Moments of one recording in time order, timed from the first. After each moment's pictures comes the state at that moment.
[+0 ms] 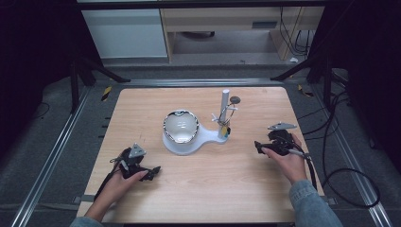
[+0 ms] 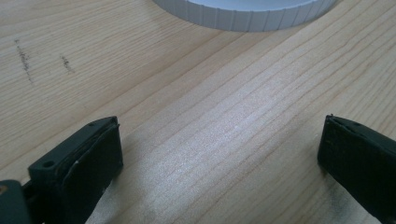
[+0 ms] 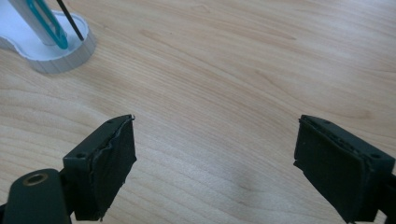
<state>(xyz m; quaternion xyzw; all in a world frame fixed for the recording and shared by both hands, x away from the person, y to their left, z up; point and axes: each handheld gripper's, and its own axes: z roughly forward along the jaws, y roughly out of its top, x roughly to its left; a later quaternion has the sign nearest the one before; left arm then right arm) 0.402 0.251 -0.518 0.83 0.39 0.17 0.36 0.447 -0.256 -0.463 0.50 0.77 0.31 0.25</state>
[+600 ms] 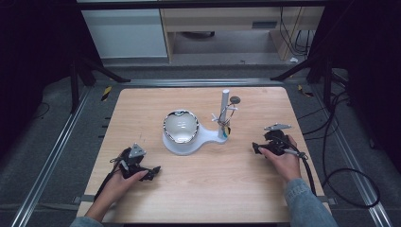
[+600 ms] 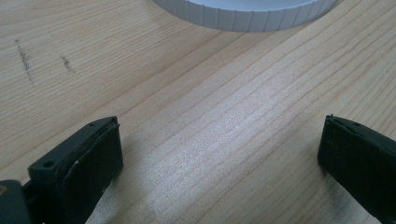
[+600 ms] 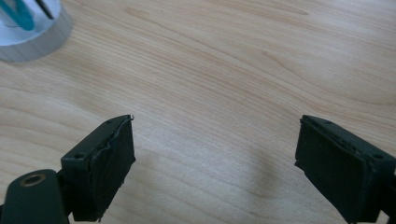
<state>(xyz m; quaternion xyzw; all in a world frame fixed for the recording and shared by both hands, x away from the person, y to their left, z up) 0.403 0.251 -0.518 0.83 0.39 0.17 0.36 0.459 -0.252 -0.483 0.51 0.77 0.29 0.24</state>
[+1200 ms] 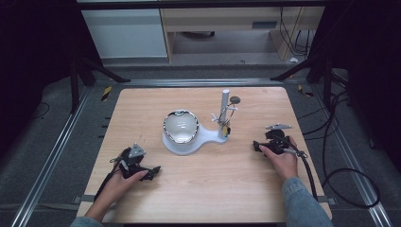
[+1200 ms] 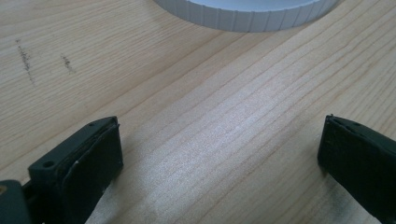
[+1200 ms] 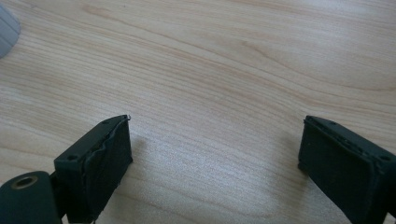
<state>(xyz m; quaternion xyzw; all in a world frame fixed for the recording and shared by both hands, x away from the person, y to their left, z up) 0.403 0.251 -0.518 0.83 0.39 0.17 0.36 0.471 -0.259 -0.501 0.55 0.75 0.29 0.24</state>
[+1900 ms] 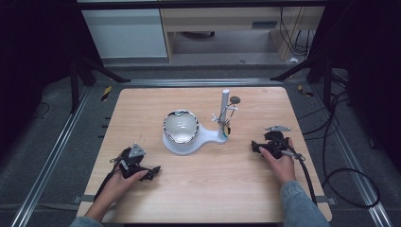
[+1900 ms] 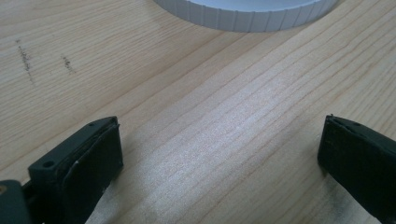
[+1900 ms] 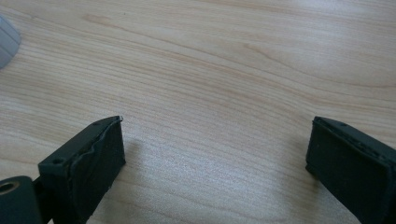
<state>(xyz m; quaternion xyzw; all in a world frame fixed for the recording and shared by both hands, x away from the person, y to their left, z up) 0.403 0.252 -0.518 0.83 0.39 0.17 0.36 0.468 -0.254 -0.506 0.56 0.73 0.30 0.26</state>
